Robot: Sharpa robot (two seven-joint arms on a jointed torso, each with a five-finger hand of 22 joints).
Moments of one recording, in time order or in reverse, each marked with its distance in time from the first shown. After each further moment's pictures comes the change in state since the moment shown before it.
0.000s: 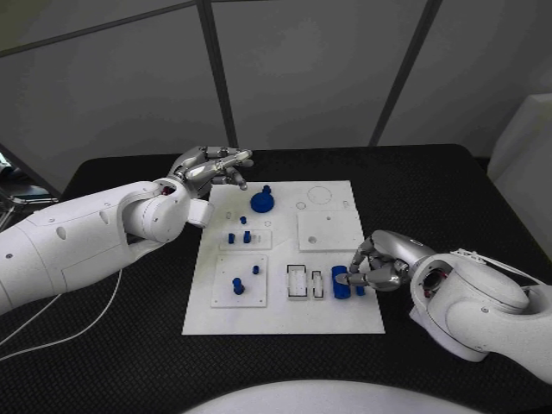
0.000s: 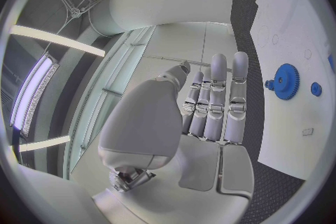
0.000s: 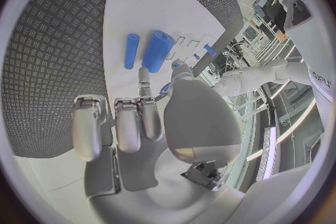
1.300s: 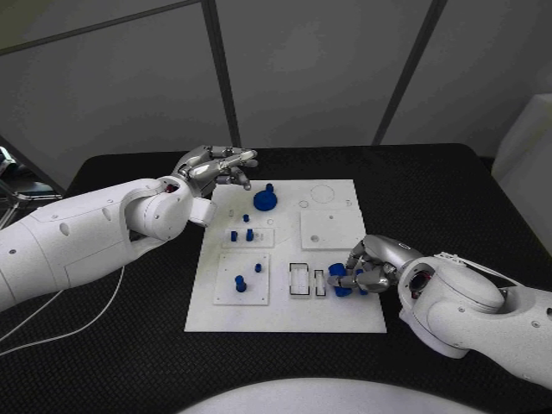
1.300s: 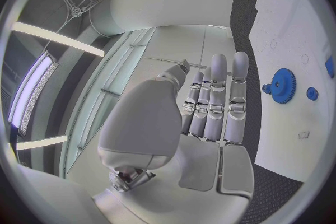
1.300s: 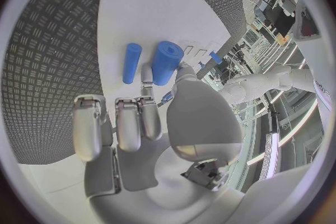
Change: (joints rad) left arm 0.000 -0.005 0.000 0.007 0.000 0.028 -0.020; left_hand -0.007 -0.007 -0.006 0.000 0.000 0.000 0.000 0.000 0.000 0.000 0.000 0.000 0.000 -0.004 0.004 0.000 -0.003 0.000 0.000 0.000 -0.004 -0.003; right arm -0.044 0.080 0.009 -0.086 -0.032 0.013 0.008; right_hand -0.018 0.037 0.001 -0.006 0.003 -0.016 -0.008 0.053 0.060 0.000 0.000 0.000 0.000 0.000 0.000 0.000 0.000 0.000 0.000 0.000 0.000 0.000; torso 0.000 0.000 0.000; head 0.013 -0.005
